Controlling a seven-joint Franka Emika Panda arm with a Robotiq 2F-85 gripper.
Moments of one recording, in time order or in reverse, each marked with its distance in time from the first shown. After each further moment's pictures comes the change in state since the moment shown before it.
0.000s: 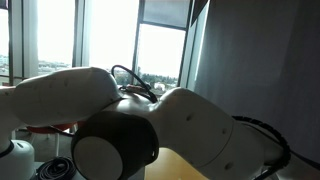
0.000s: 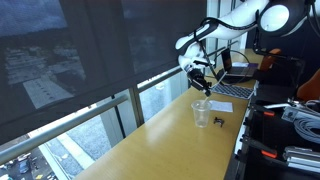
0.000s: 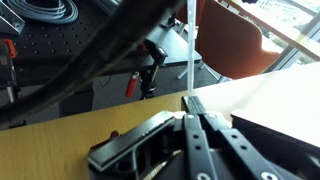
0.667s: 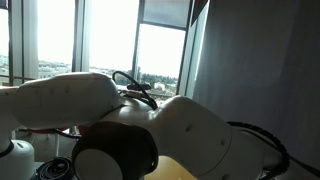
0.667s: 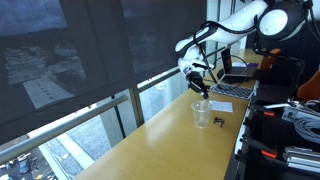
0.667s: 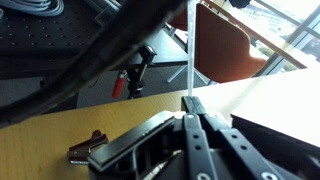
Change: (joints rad) arm -0.003 0.043 0.026 0.031 0.040 0.000 -0.004
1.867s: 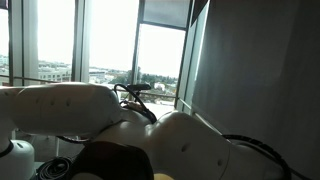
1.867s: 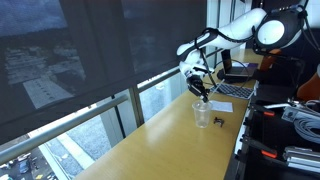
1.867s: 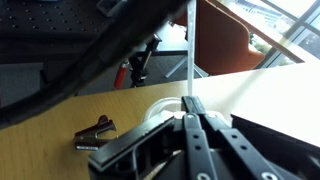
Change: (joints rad) arm -0.015 0.088 0.004 0.101 0.000 -0.003 0.001
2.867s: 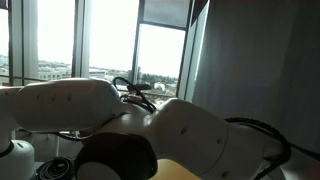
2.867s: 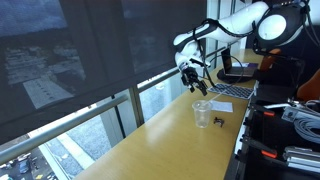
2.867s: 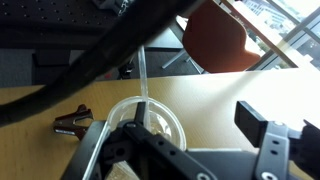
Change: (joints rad) arm 0.016 -0.039 0.033 0.060 -0.004 -0.006 -0.025
